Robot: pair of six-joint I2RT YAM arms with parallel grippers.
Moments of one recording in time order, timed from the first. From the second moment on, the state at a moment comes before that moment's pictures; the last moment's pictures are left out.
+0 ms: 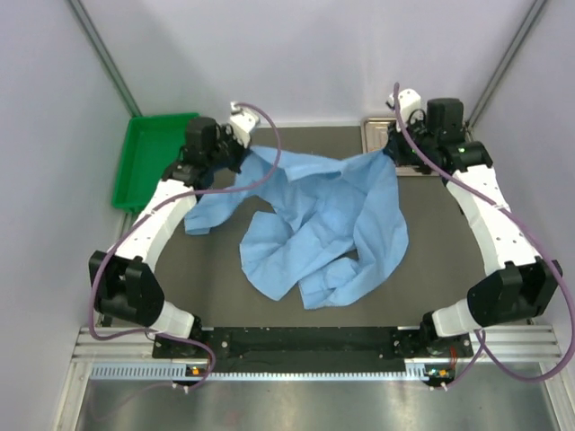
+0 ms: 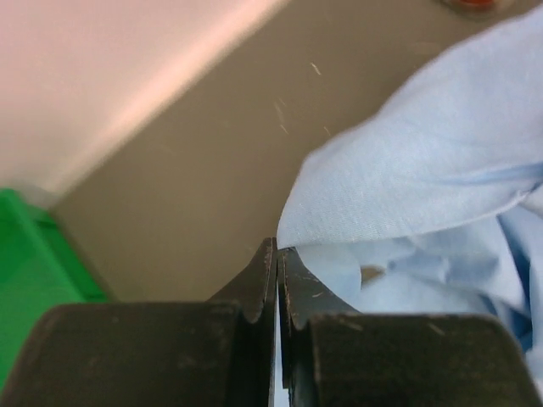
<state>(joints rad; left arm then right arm) -0.27 1.48 1.25 -0.23 0.32 0.38 0.18 1.44 1.46 -0.64 -0.31 -0.26</state>
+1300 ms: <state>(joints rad) -0.20 0.90 1.91 -0.45 0.30 0.24 0.42 1.10 2.09 -0.50 -0.50 -0.19</state>
